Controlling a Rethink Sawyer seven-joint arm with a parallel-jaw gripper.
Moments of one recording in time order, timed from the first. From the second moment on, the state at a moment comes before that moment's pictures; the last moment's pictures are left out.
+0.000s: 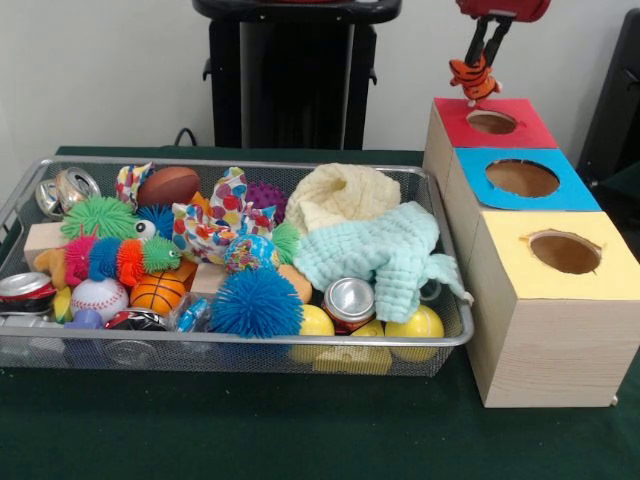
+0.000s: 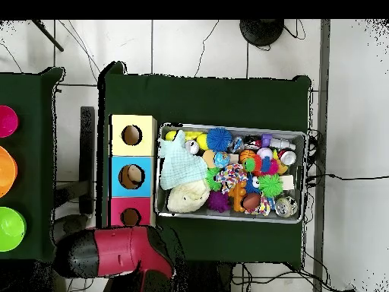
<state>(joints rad) 0.27 -0.89 -0.17 1.97 -0.01 0.68 1.80</state>
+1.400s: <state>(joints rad) 0.24 -0.85 -0.17 1.98 0.01 0.52 1.80</state>
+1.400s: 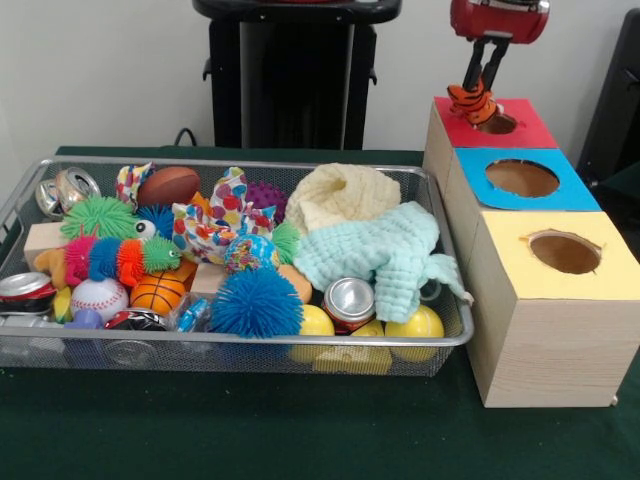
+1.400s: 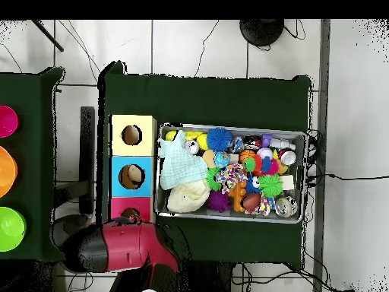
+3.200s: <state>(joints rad) 0.29 -0.84 -0.17 2.01 0.10 0.47 1.80</state>
